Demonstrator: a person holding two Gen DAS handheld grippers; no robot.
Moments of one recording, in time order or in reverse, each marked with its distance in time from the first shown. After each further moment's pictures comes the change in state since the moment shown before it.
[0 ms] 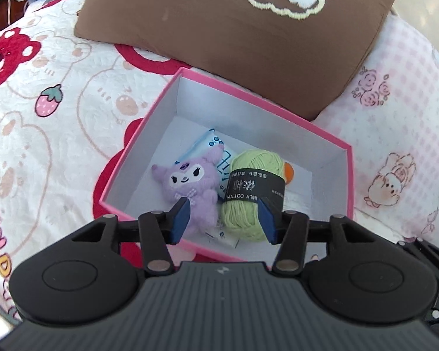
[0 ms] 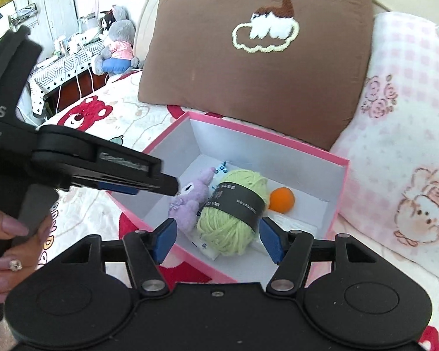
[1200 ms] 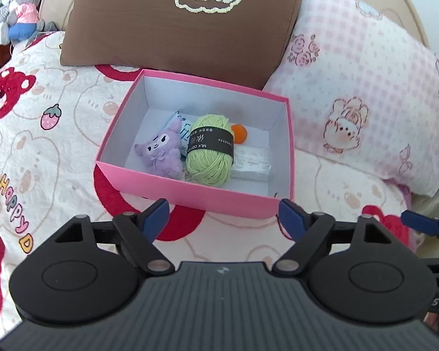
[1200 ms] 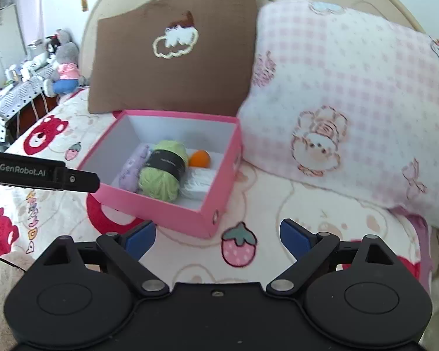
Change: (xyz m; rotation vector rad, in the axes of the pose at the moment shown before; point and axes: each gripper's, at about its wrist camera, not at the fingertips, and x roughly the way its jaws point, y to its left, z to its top) left arm -0.082 -0.059 -0.069 0.220 -0.006 0.003; right arm -0.120 -0.052 -0.071 0.185 -0.005 -0.190
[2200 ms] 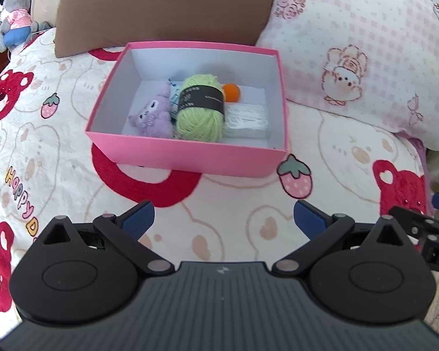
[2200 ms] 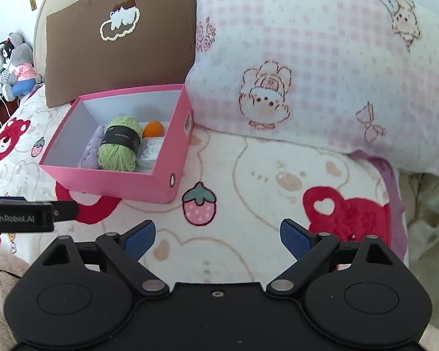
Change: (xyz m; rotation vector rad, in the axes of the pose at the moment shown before) left arm 0.009 -0.037 -0.035 0.106 0.108 0.063; right arm -0.012 -0.031 -0.024 0.143 0.112 -0.110
